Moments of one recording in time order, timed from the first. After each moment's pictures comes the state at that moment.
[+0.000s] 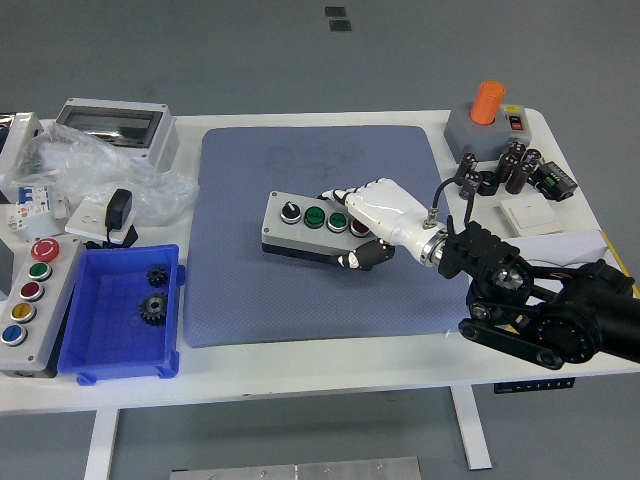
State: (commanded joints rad) left arm 0.01 0.13 -1.31 -0.18 1.03 0.08 0.23; right arm 0.88 -0.37 0.09 1.15 -1.80 -0.43 -0.11
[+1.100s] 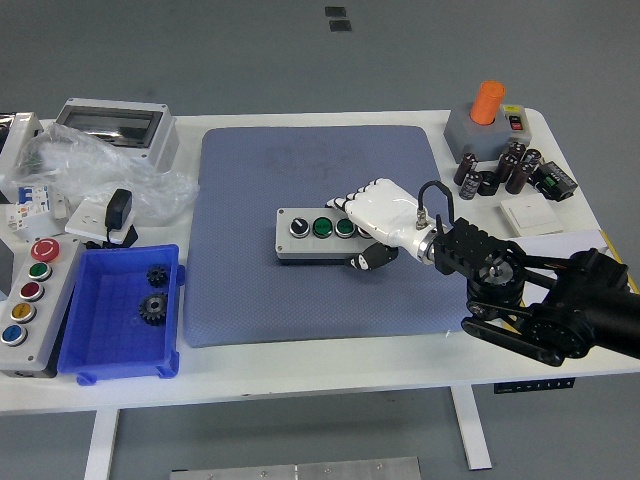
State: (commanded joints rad) left arm -0.01 0.14 -1.33 -0.18 1.04 0.08 0.23; right arm 0.90 -0.35 0.10 1.11 -2.00 -0.30 -0.17
